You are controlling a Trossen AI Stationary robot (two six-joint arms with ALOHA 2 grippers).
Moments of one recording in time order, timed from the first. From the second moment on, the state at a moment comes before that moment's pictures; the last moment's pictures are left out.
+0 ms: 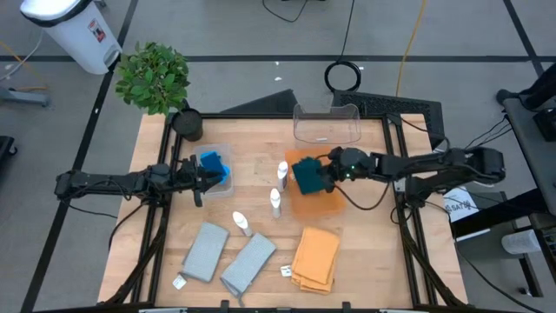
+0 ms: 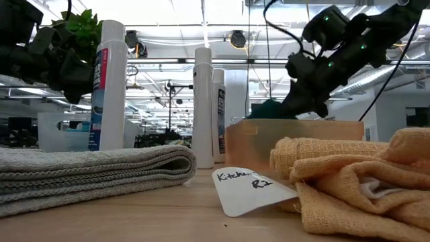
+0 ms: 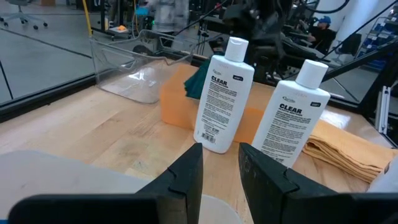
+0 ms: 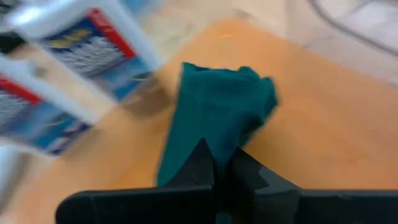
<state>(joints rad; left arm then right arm) 0.02 0.20 0.02 0.06 -0.18 -0.24 -0.21 1.24 0.49 0.14 0.09 0.47</state>
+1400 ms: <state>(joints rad) 0.02 0.20 0.02 0.06 -0.18 -0.24 -0.21 1.28 0.49 0.25 0.19 0.11</state>
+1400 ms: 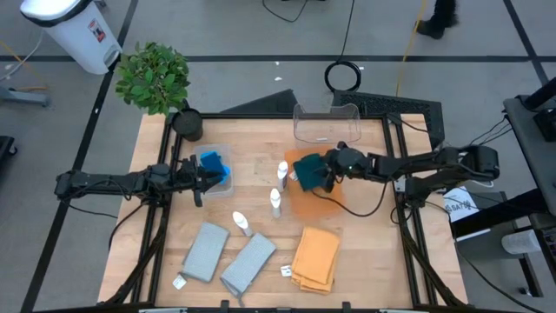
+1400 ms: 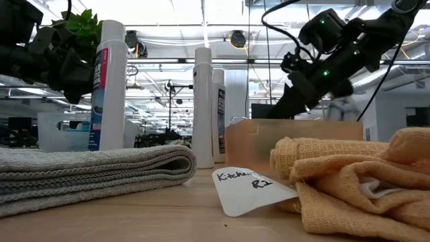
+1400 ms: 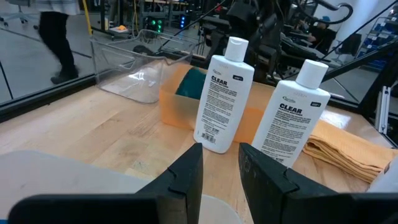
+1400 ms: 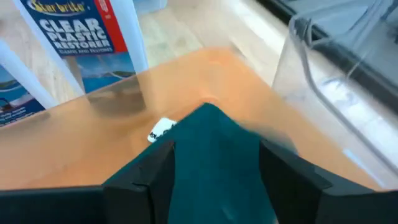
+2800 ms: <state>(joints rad) 0.02 0.20 0.02 0.06 -0.18 -0.24 -0.26 1.62 0.85 -0.25 -0.06 0.08</state>
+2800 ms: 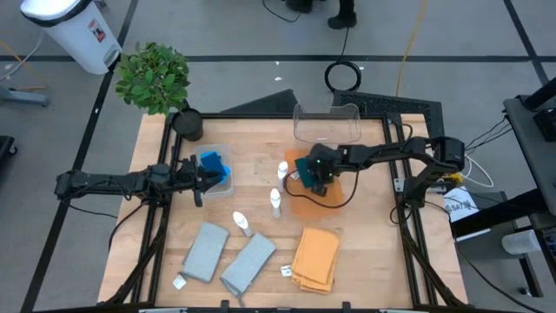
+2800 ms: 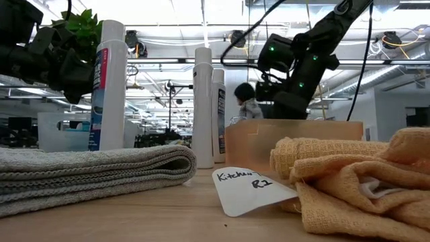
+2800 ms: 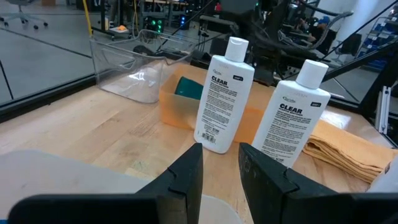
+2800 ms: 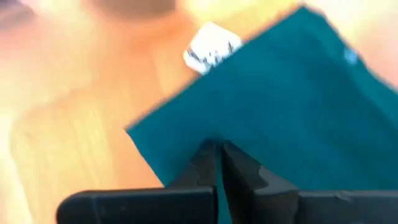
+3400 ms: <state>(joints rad) 0.02 0.20 0.02 0.06 -0.18 -0.24 -0.26 1.53 0.85 -0.47 0.08 0.11</state>
